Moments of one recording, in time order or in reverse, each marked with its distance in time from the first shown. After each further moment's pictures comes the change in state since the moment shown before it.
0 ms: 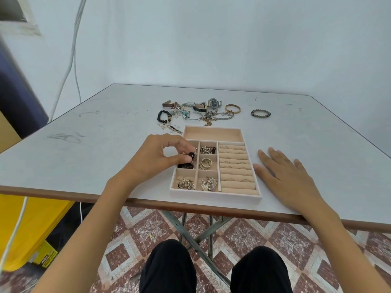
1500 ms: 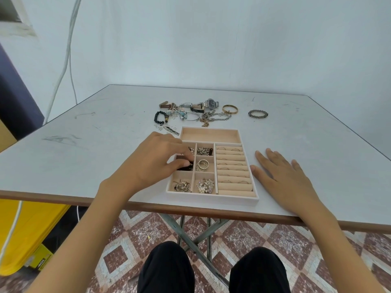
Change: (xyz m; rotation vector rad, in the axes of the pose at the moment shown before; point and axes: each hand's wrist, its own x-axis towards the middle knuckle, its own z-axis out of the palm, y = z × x) left_hand 0.001 0.007 -0.002 0.516 -0.075 0.248; right_hand 0.000 0.001 0.001 0.001 -0.001 0.000
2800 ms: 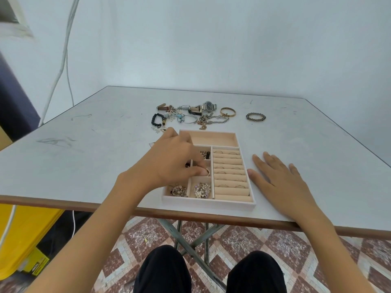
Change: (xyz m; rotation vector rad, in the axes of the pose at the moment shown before) left_hand 0.029 0.022 0.008 0.163 -0.124 0.028; right_hand -0.002 -0.001 -0.001 0.013 0.002 0.007
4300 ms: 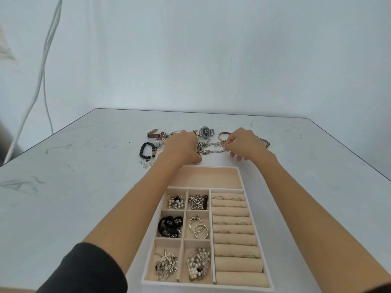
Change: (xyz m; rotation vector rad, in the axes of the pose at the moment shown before) left_hand 0.153 -0.078 0.045 -0.011 -0.152 -0.505; right_hand 0.214 -0.042 -0.042 0.295 0.071 0.051
